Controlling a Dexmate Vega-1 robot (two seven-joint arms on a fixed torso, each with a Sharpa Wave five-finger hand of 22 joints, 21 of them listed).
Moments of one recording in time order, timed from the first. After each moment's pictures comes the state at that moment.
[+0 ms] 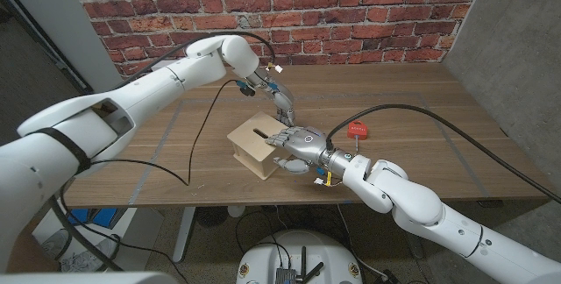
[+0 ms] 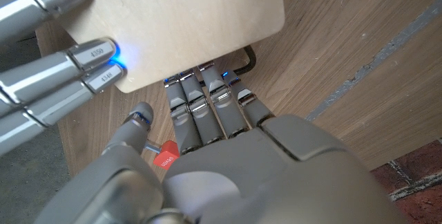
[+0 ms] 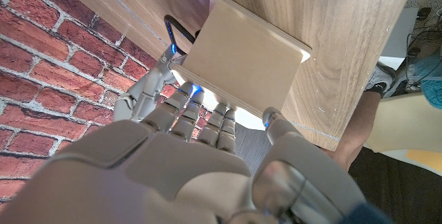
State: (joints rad) left arm 0.06 0.61 0.99 -1.41 0.31 -0.18 -1.08; left_hand 0.12 0.12 0.69 -0.11 0.18 0.91 -0.01 0.19 0.18 0.95 -0.18 0.20 0.18 0.95 -0.14 0.18 0.16 0.41 -0.04 0.18 0.16; right arm -1.06 -0.79 -0.70 -2.23 -1.19 -0.11 0.22; right_hand 0.25 0.16 0.60 0.02 0.18 0.12 -0.11 0.20 0.18 0.21 -0.16 0.20 0.20 0.16 -0.04 0.31 0.35 0.29 -0.04 0.19 0.17
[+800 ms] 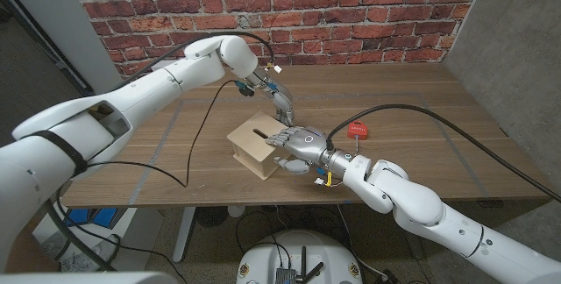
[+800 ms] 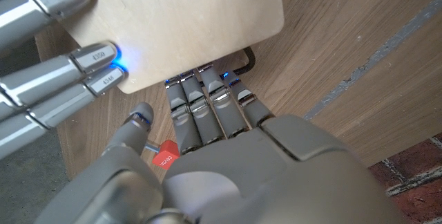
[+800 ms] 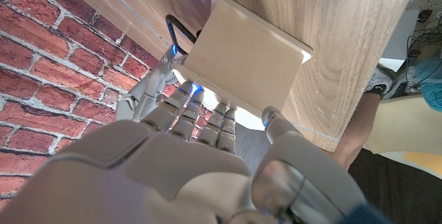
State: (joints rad) left arm 0.08 0.62 0.98 -1.45 0.33 -0.16 -1.07; left_hand 0.11 0.11 0.71 -0.11 0.18 0.88 -0.01 0.18 0.18 0.92 -0.17 0.18 0.18 0.94 -0.14 0.17 0.16 0.40 -0.04 0.18 0.16; right arm -1.06 -0.80 -0.70 -2.23 -1.20 -0.11 0.21; right_hand 0.25 0.16 0.60 0.02 0.18 0.12 -0.11 0.20 0.18 0.22 -0.16 0.20 0.20 0.16 -0.04 0.31 0.36 0.29 -0.04 0.19 0.17
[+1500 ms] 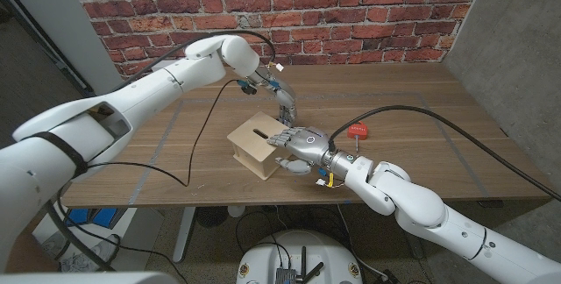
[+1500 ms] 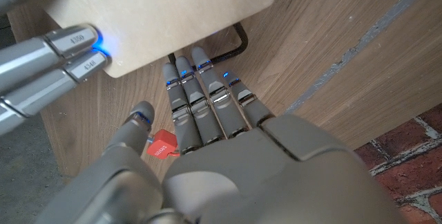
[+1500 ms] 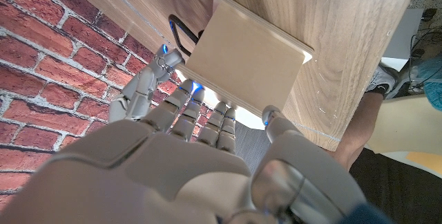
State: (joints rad) left arm 0.09 0.62 0.97 -1.47 0.36 -0.16 -1.01; left_hand 0.11 0.11 0.72 -0.13 0.17 0.85 -0.01 0.18 0.18 0.88 -0.17 0.18 0.18 0.91 -0.12 0.17 0.16 0.40 -0.04 0.18 0.16; right arm -1.08 -0.81 -0.69 -2.23 -1.20 -0.11 0.19; right_hand 0.26 0.16 0.60 0.01 0.18 0.12 -0.11 0.20 0.18 0.22 -0.16 0.21 0.20 0.16 -0.04 0.31 0.36 0.29 -0.04 0.19 0.17
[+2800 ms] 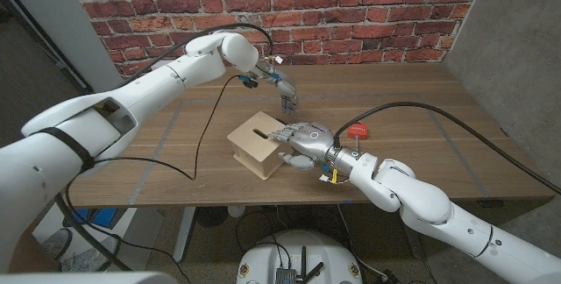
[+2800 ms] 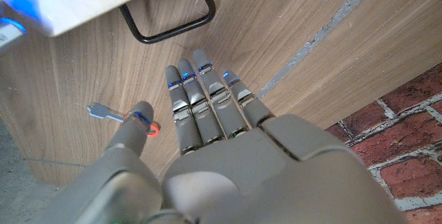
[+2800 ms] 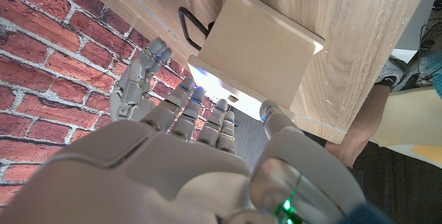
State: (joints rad) left arm 0.07 0.59 0.96 -1.39 0.40 -0.15 -0.89; left_hand 0.10 0.10 0.75 -0.14 0.17 0.80 -0.01 0.18 0.18 0.82 -0.16 0.18 0.18 0.87 -0.11 0.16 0.16 0.40 -0.04 0.18 0.16; right arm -1.09 -0.83 -0.66 -2.24 -1.16 -0.10 0.14; right_hand 0.31 0.18 0.60 -0.04 0.18 0.09 -0.10 0.18 0.18 0.21 -0.16 0.20 0.20 0.15 -0.04 0.31 0.35 0.30 -0.04 0.19 0.17
